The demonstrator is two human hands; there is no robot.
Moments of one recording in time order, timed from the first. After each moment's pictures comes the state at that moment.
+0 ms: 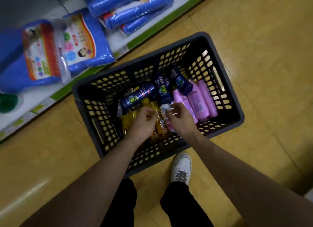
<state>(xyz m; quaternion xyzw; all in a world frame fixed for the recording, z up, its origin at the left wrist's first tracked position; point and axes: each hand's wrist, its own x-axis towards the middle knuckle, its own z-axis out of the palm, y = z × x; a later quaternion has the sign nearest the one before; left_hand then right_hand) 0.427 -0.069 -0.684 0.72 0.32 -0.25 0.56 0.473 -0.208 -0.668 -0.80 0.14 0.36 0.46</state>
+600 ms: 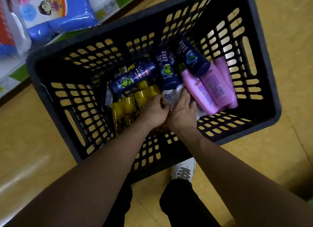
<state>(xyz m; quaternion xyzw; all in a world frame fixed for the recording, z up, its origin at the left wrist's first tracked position) 0.453 -0.098 -0.808 0.73 0.28 -0.37 0.49 0.462 -0.203 -0.796 -0.92 0.04 0.39 0.07</state>
